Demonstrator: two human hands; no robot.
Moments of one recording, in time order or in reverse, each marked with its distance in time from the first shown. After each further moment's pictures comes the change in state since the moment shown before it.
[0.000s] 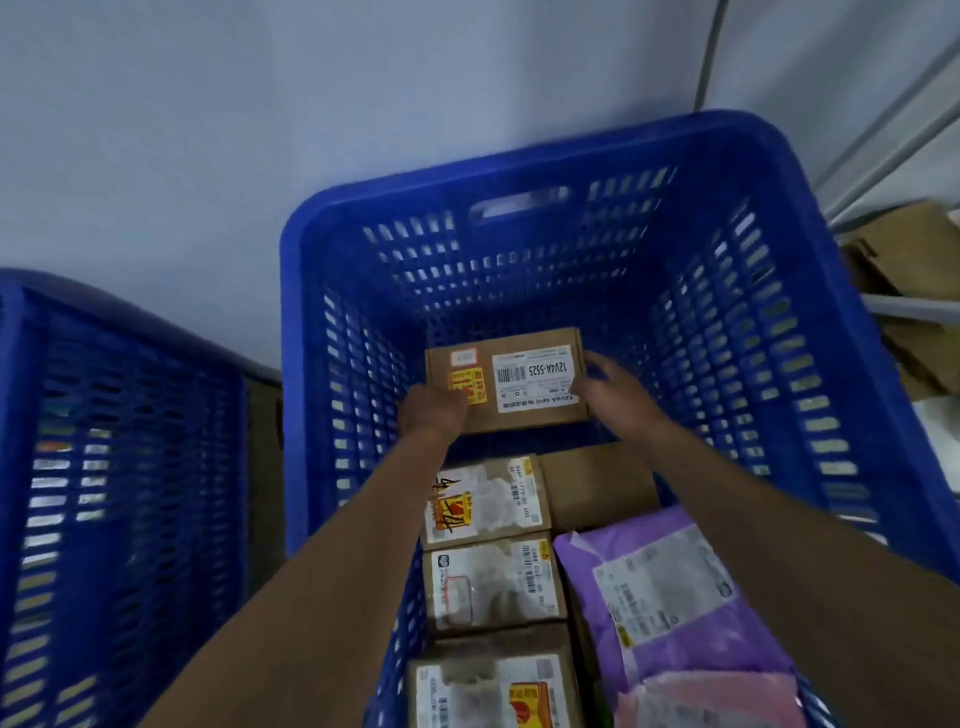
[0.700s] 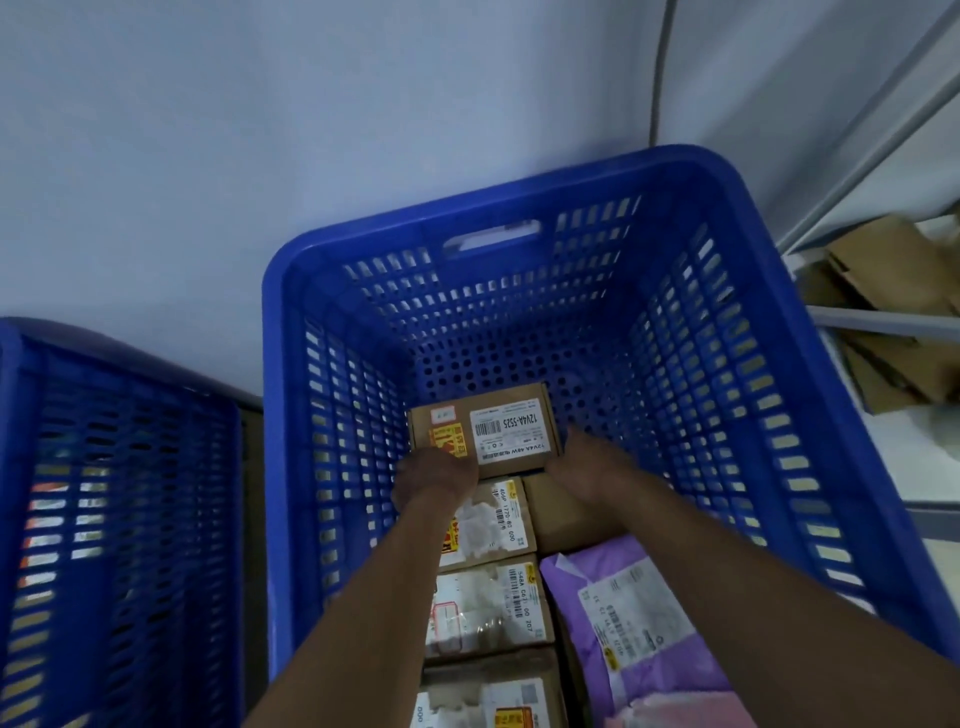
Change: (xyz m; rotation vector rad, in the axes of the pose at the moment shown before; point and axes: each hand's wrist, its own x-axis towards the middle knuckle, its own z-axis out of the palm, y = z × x) left_hand -0.009 -0.031 0.029 0.451 -0.050 -0.019; right_hand -0.019 0.014 0.012 -0.630 -0.127 0.063
